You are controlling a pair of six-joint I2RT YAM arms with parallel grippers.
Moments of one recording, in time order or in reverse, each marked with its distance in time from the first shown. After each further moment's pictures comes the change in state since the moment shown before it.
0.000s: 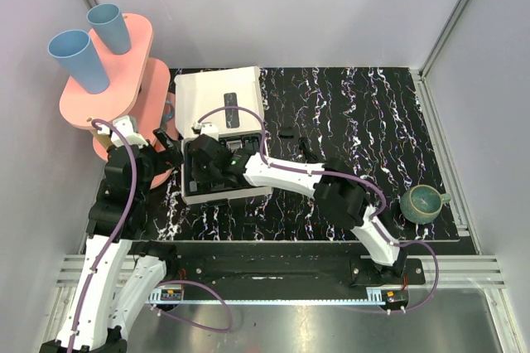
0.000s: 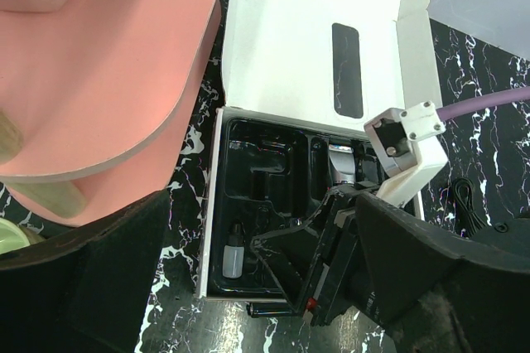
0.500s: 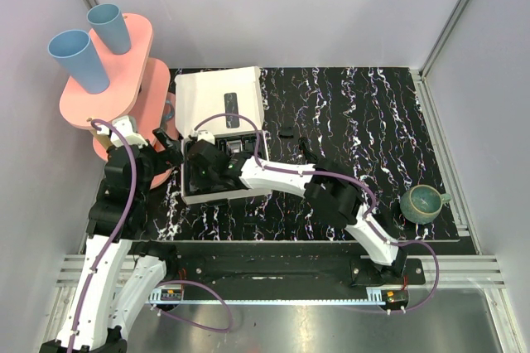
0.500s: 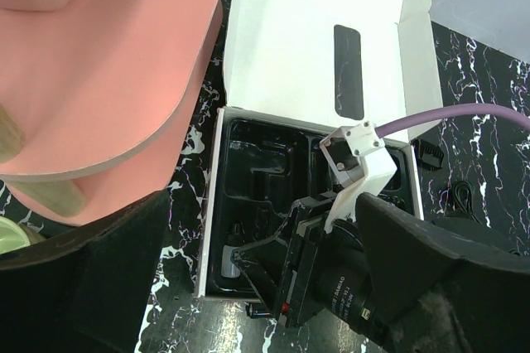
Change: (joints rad) left arm 0.000 0.000 0.000 0.000 -0.007 -0.007; right arm 0.000 0.069 0.000 0.051 -0.105 -0.022
